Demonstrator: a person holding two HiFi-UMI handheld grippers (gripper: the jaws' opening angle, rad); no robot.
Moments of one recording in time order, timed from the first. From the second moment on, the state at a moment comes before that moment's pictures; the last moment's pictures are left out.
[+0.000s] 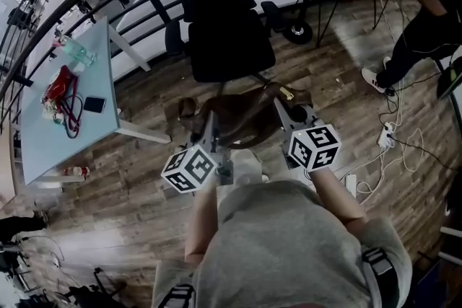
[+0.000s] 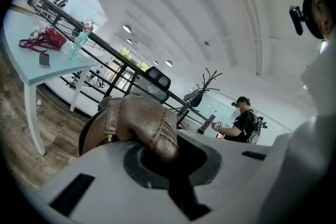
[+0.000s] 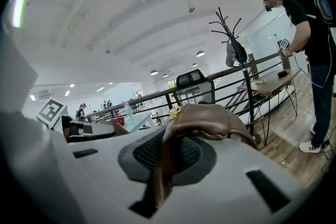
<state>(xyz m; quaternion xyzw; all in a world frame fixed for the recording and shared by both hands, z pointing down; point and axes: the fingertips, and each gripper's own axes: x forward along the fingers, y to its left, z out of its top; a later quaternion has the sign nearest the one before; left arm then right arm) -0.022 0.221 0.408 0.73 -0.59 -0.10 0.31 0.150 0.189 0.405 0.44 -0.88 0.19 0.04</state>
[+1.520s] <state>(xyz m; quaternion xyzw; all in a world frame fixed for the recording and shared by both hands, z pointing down) -0.162 -0.095 0.408 0.76 -0.56 -0.08 0.32 0.014 -0.111 0.404 0.49 -0.85 0.19 0.03</state>
